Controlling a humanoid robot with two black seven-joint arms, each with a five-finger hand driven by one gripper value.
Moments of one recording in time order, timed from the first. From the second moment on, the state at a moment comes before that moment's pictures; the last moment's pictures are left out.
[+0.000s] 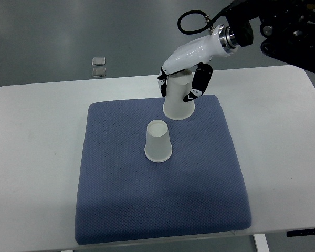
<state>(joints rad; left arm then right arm) -0.02 0.00 -0.15 -0.15 0.08 0.05 0.04 1.59 -0.41 0.00 1.14 -1.48 0.57 0.43</state>
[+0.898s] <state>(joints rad) -0.02 0.00 -0.15 -0.15 0.08 0.05 0.04 1.52 -0.31 0.00 1.08 -1.49 0.54 0.42</state>
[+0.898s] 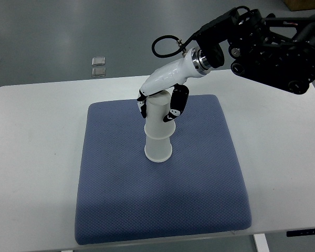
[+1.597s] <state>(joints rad) -0.02 0.00 -0.15 -0.15 0.08 0.05 0.04 1.47 -0.31 0.00 1.06 -1.49 0.49 0.42</state>
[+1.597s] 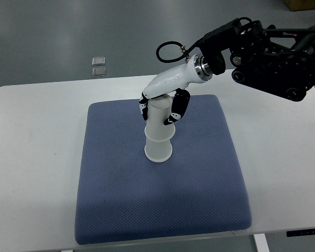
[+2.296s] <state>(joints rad) -0.02 0.00 -0.15 -0.15 0.08 0.05 0.04 1.46 -0.32 0.00 1.06 -1.47 0.49 0.42</state>
